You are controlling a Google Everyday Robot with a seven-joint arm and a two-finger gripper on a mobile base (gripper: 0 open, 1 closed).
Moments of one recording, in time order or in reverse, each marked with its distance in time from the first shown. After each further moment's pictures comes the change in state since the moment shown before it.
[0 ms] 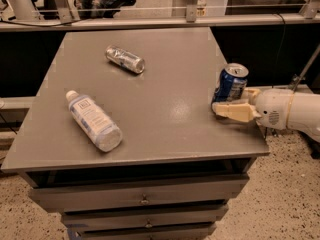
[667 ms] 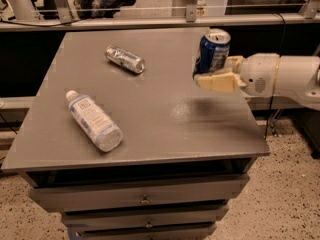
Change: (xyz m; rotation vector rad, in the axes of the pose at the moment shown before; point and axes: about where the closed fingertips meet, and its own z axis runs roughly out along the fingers) arm -0.086 0.024 0.028 -0.079 -0.044 -0.115
